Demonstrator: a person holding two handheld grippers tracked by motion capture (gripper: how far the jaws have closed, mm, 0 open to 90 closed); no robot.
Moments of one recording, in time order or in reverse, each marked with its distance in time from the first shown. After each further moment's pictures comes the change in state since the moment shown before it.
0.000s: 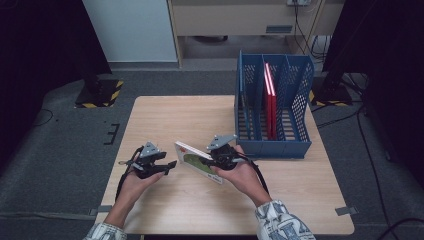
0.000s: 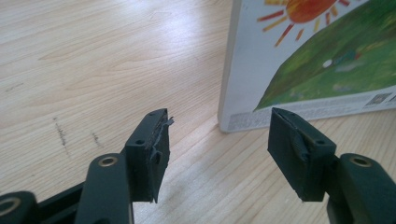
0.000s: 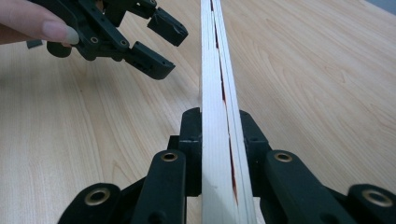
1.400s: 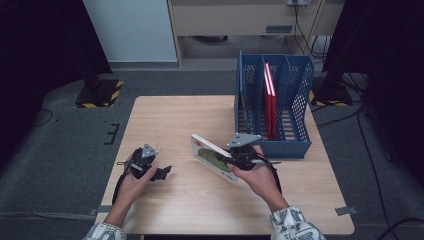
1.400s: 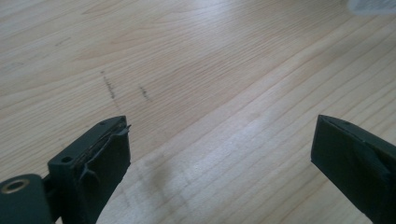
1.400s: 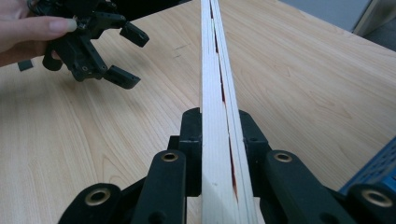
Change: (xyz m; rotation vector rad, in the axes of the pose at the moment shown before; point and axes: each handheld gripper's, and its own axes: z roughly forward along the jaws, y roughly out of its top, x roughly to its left) left arm 0.015 -0.014 0.005 0.128 0.164 0.021; right arm -0.013 -0.016 -0.051 -0.084 -0.078 0.075
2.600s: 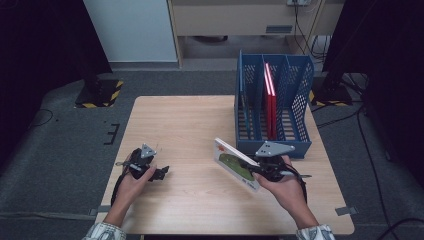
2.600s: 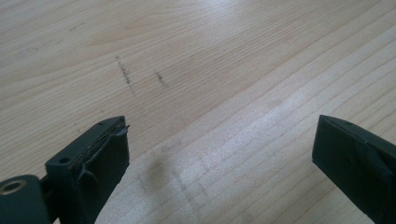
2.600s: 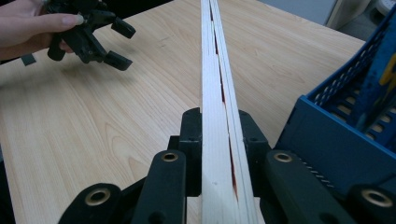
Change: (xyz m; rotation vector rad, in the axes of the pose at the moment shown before) left arm 0.004 -0.005 0.003 0.027 0.008 -0.008; right arm -0.006 -0.034 -0.071 -0.024 -0.059 0.048
